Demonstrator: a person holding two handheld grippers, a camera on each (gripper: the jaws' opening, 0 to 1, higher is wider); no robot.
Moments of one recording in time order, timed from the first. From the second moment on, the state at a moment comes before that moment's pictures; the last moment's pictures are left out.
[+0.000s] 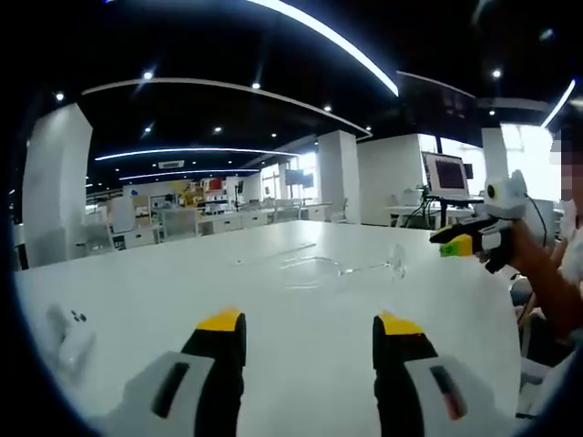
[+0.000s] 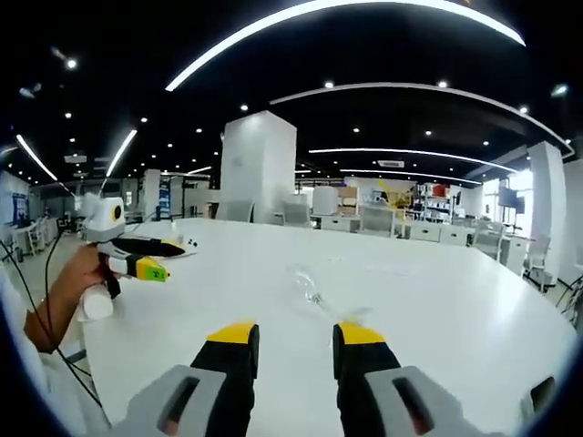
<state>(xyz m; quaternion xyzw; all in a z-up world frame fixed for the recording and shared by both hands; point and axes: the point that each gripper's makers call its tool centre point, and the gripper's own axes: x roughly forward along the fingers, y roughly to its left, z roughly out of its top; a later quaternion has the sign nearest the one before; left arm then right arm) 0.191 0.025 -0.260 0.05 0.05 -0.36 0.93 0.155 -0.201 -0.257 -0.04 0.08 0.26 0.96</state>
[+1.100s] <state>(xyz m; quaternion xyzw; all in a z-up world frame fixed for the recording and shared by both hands) 0.189 0.026 -0.254 0.05 0.04 -0.36 0.93 0.167 -0.207 -0.242 -0.09 0.11 0.25 0.96</state>
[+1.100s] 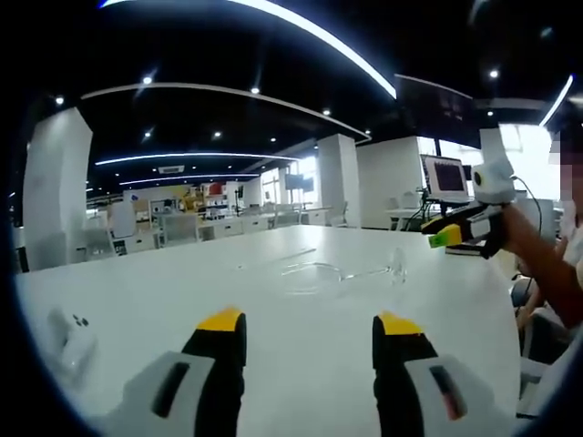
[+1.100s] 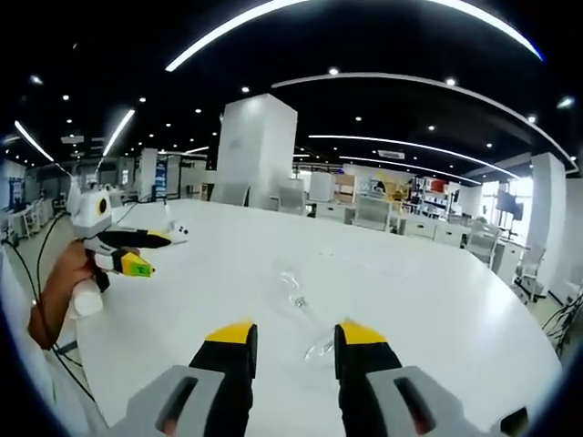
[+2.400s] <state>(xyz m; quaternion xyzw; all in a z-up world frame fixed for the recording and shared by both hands) 0.189 0.029 -0.256 0.06 0.04 -0.36 0.93 0.185 -0.198 -0.248 -0.11 0.15 0.25 0.95</state>
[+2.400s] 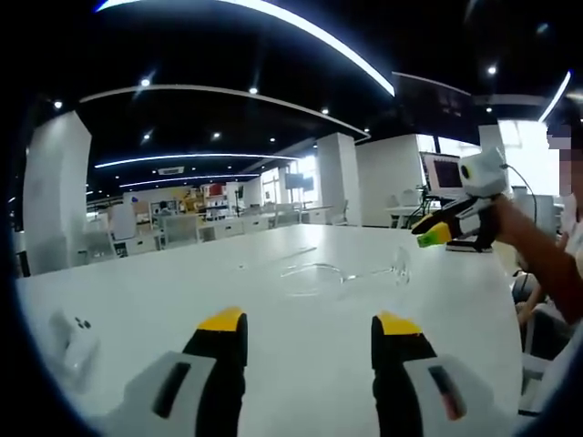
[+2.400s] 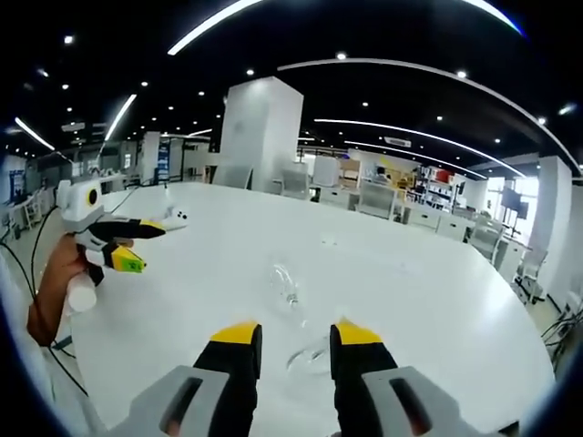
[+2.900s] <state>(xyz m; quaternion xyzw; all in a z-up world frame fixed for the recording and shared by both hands) 0.189 0.028 -0.257 0.06 0.04 -0.36 0.93 0.197 -0.196 -0.245 -0.12 0.17 0.26 0.94</state>
